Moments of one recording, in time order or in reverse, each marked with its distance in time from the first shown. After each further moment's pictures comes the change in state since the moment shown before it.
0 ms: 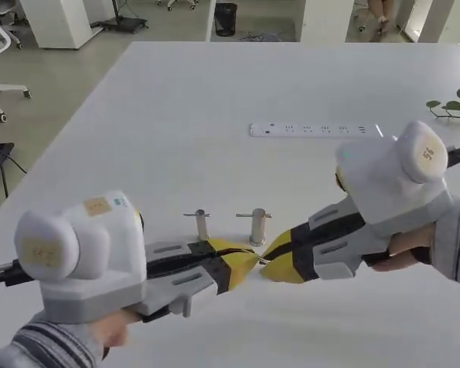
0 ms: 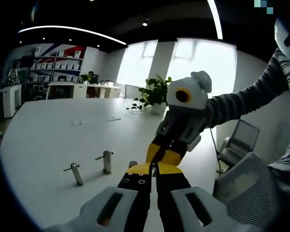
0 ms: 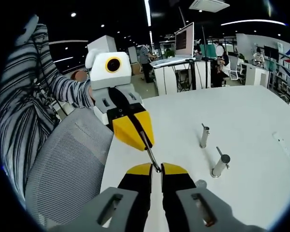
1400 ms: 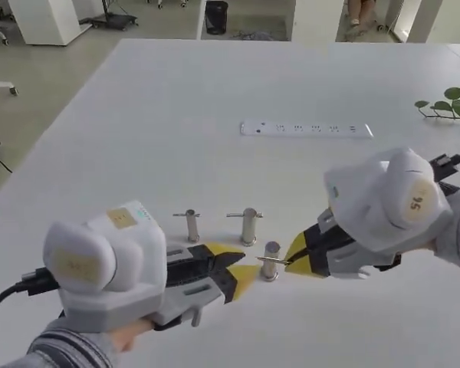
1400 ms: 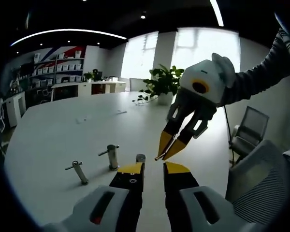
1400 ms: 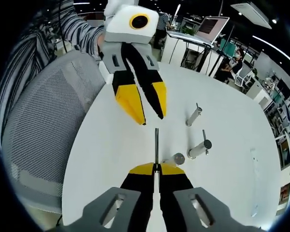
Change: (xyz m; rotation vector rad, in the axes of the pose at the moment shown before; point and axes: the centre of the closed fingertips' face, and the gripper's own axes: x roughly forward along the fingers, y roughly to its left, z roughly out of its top) left arm 0.021 0.012 -0.021 0.078 0.074 0.089; right arm -0.022 -0.034 -0.052 -0.368 0.337 -0.144
